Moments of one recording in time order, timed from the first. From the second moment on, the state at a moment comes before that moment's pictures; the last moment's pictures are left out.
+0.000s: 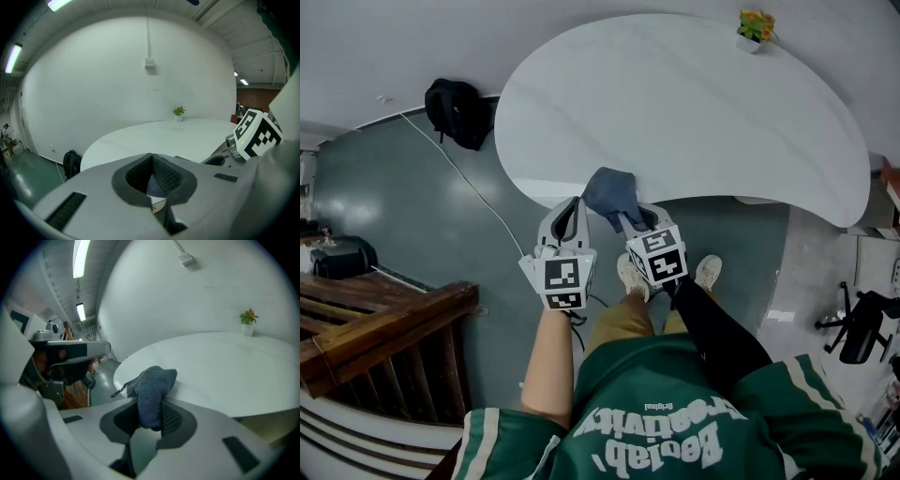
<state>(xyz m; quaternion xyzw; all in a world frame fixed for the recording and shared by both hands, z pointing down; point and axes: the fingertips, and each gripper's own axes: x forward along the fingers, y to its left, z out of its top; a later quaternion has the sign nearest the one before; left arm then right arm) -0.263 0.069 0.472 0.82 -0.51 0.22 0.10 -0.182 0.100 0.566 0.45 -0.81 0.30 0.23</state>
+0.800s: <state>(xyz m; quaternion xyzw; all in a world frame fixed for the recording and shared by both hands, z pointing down) 0.069 0.086 0.465 0.89 -0.39 0.21 0.08 0.204 0.146 0.569 0.61 -0.69 0.31 0.22</state>
